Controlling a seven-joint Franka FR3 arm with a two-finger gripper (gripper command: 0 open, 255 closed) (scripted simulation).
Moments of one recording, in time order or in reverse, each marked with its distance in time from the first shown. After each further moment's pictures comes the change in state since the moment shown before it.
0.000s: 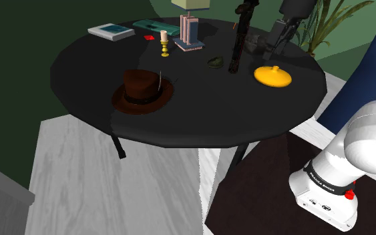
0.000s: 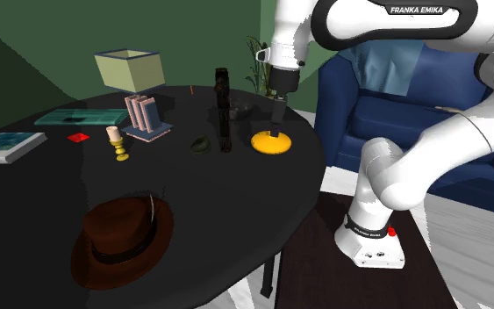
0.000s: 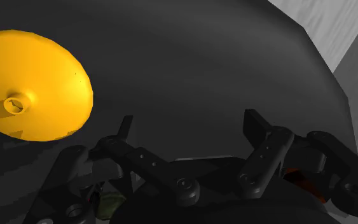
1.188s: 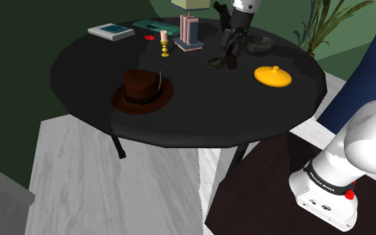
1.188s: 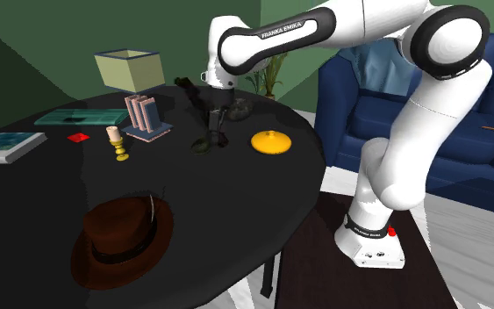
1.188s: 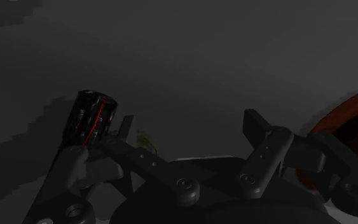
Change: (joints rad) arm 0.006 0.611 -0.126 0.300 0.064 0.288 -0.174
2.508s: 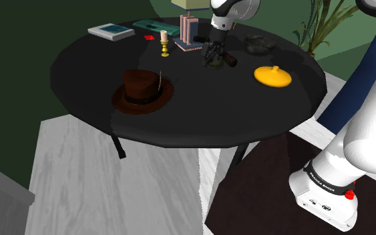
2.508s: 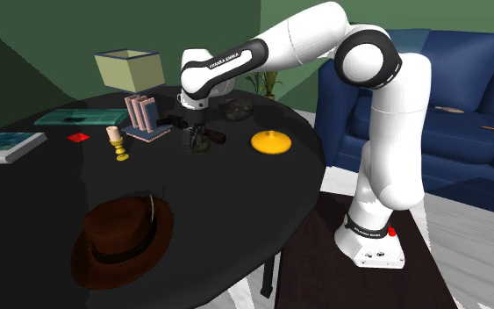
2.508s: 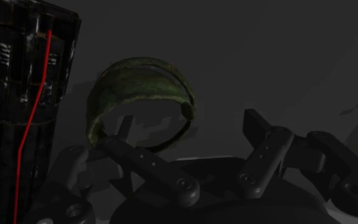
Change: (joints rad) arm -0.017 0.404 -0.024 0.271 0.120 0.104 -0.110
